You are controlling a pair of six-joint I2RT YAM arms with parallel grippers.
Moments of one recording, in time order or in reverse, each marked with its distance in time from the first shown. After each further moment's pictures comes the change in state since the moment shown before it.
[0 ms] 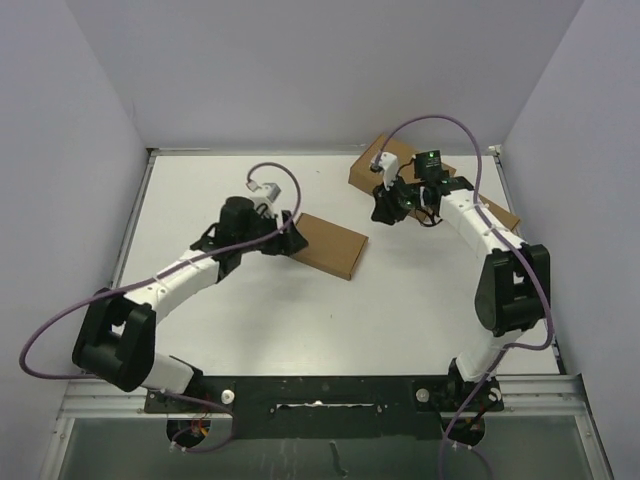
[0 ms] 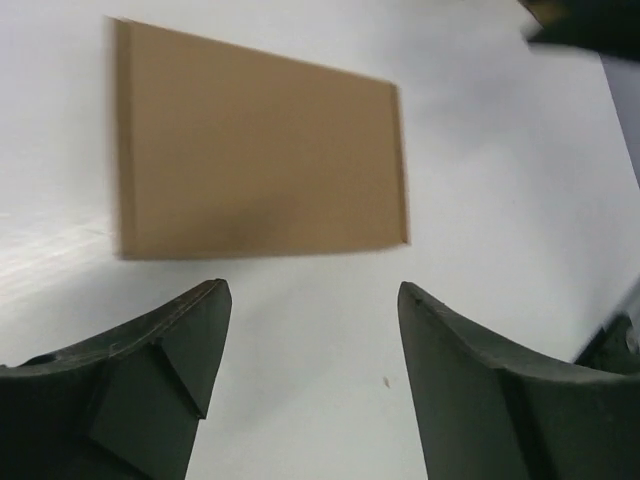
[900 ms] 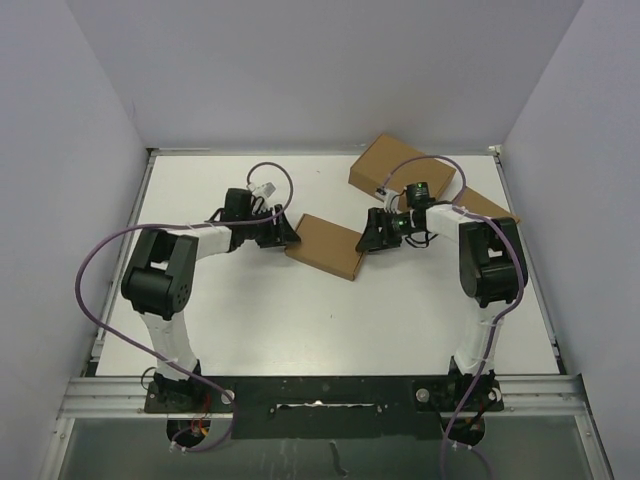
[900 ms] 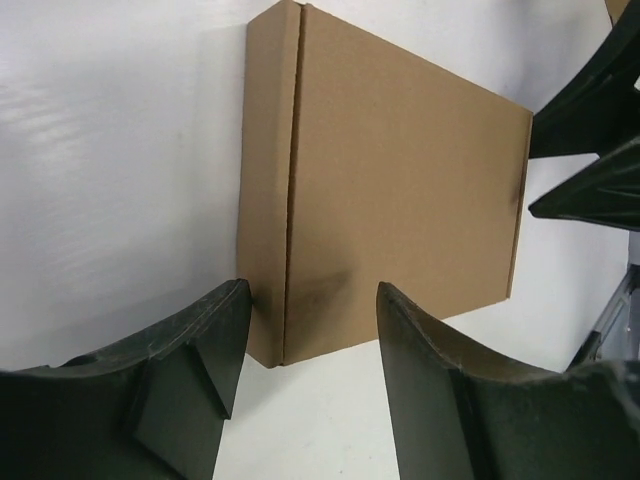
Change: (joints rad) left arm 0.253 0.472 0.198 0.088 0.213 -0.058; right arm -0.053 0.189 -0.214 0.222 -0.245 0.562
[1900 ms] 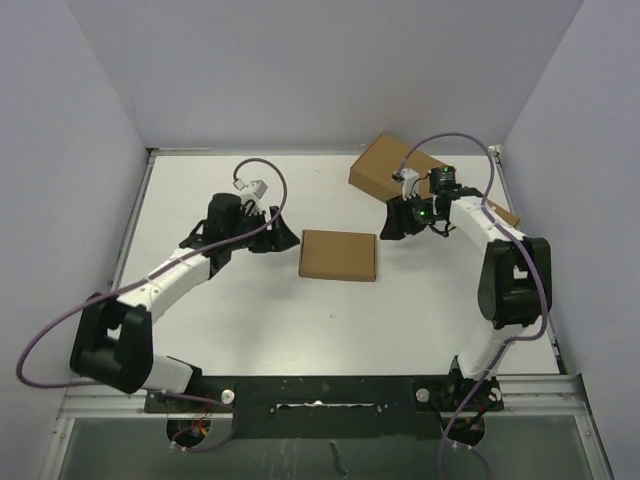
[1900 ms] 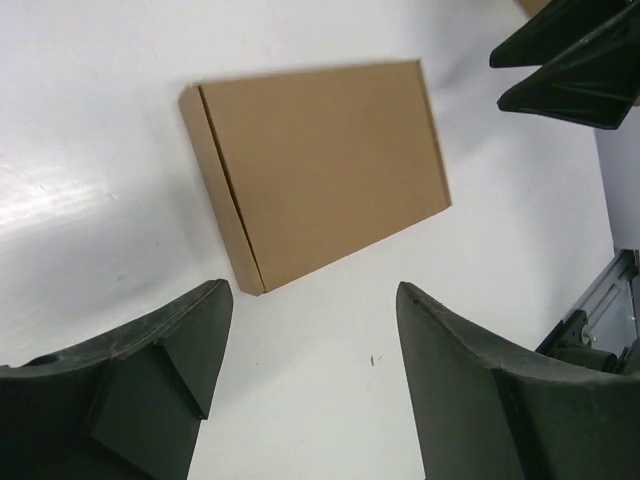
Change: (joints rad) left arm -0.108 -0.420 -0.184 -0.135 -0.133 -0.018; right arm -0.066 -0.150 0.042 -0.197 0.143 -0.286
